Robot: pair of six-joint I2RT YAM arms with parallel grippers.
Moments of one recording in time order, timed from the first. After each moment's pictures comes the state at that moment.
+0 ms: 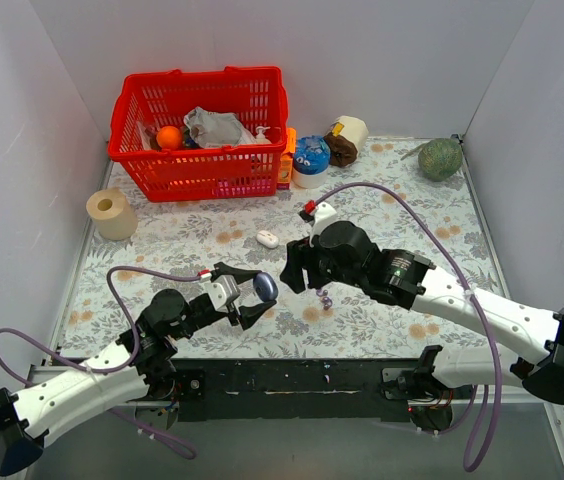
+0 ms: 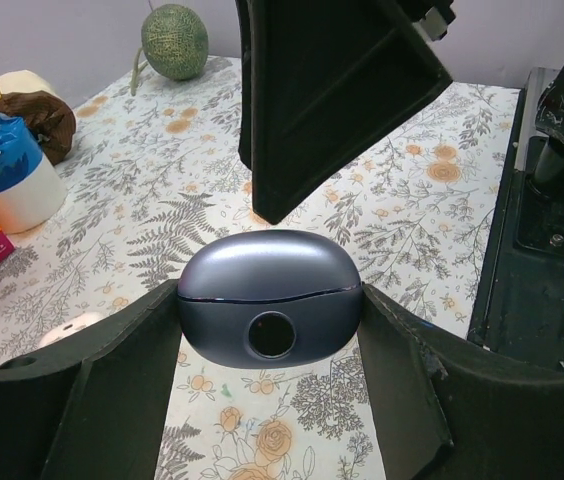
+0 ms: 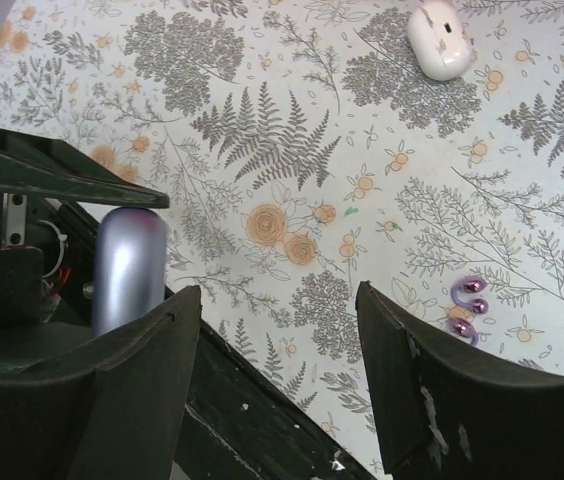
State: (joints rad) left arm -0.93 0.51 0.28 0.29 0.18 0.10; right arm 1.09 1.16 1.07 -0.48 0.12 0.50
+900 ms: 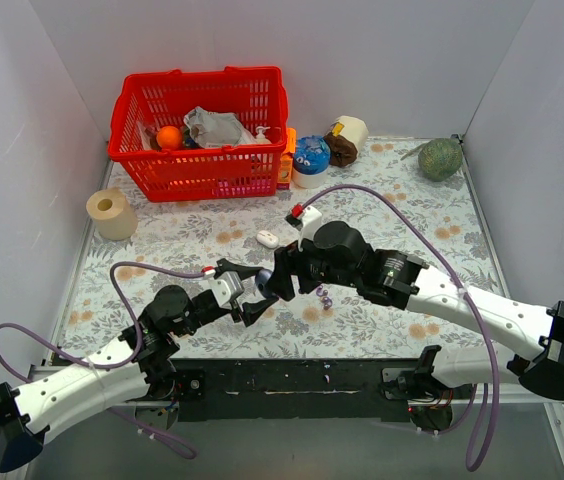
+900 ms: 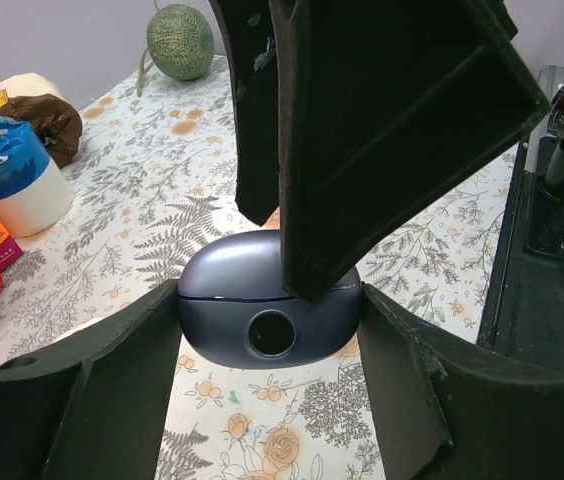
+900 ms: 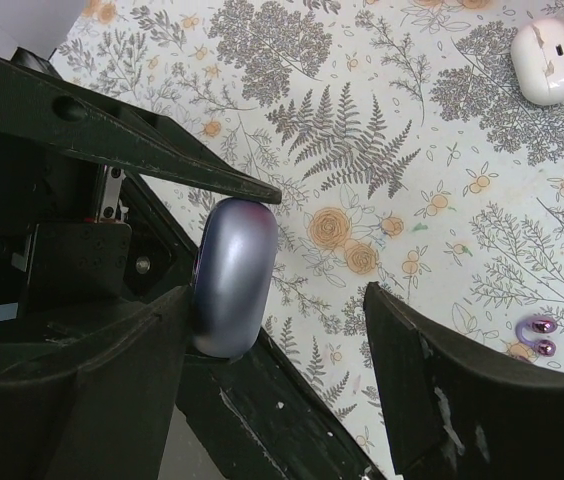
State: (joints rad) left arm -0.93 0.56 0.31 0.30 0.18 0.11; right arm 1.10 1.20 1.08 -0.41 -0.01 0.47
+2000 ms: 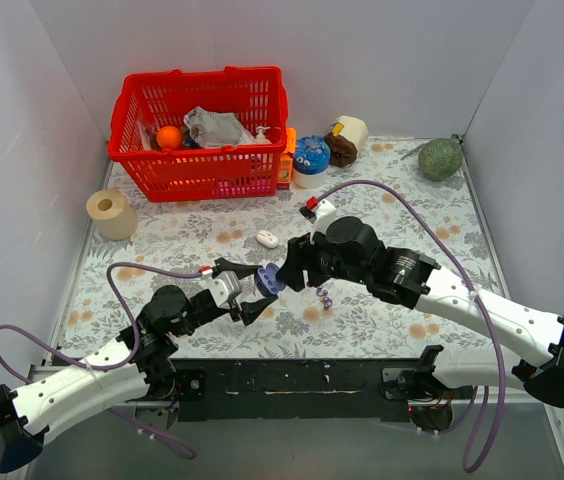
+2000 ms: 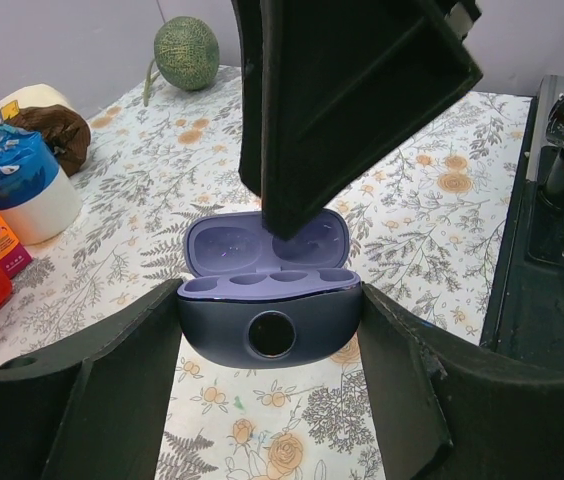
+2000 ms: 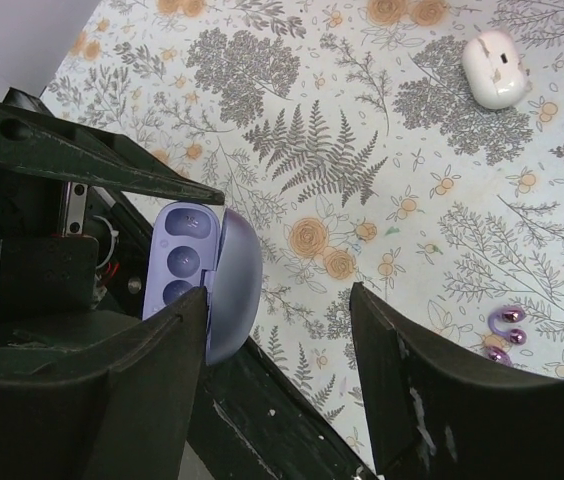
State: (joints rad) left arm -0.93 0.54 0.32 0.29 0.16 0.12; right arm 1.05 1.13 1.07 -0.42 0.02 0.49
